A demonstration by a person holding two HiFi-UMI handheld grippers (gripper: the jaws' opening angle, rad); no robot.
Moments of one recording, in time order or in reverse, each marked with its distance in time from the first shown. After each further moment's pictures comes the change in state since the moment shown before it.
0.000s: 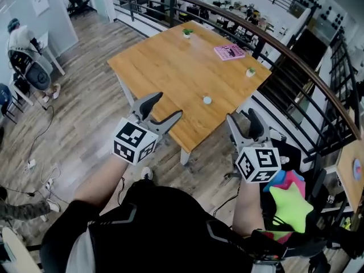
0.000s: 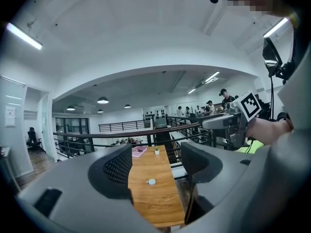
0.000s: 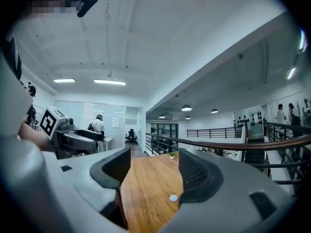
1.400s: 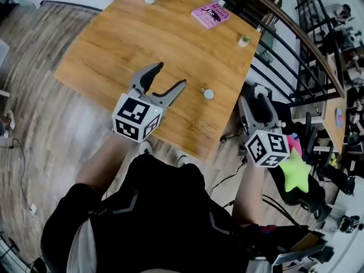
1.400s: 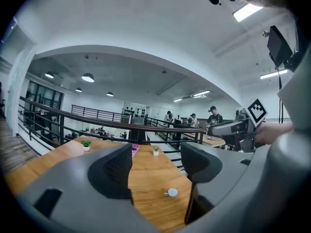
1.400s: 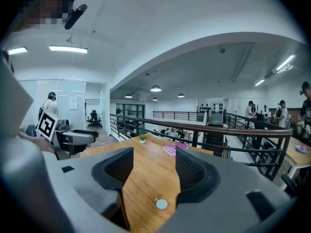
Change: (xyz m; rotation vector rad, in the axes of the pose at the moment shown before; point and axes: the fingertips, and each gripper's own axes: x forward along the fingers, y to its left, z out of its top) left arm 0.224 0.242 -0.081 -0.214 -0.002 -0.355; right arm 0.228 -0.055 -0.057 0.079 0.256 -0.454
